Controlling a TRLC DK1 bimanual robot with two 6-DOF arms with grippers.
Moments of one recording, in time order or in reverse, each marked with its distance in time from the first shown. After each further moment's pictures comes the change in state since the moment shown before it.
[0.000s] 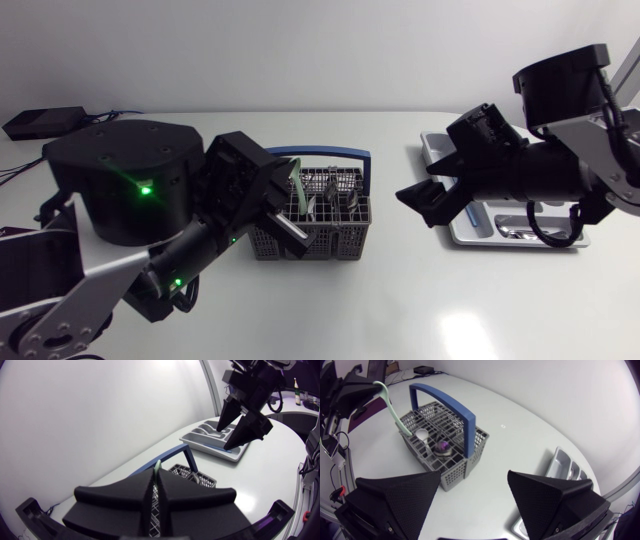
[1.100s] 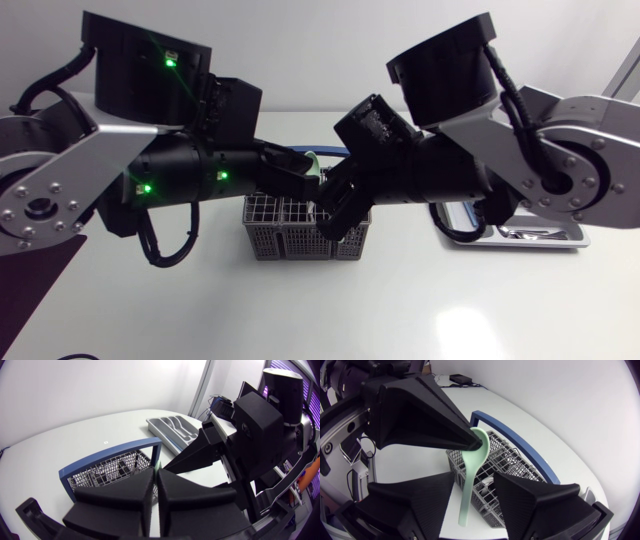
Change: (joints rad) left arm 0.183 0.069 0.278 -0.437 0.479 -0.463; right arm 0.411 0.167 0.151 0.098 0.110 0.151
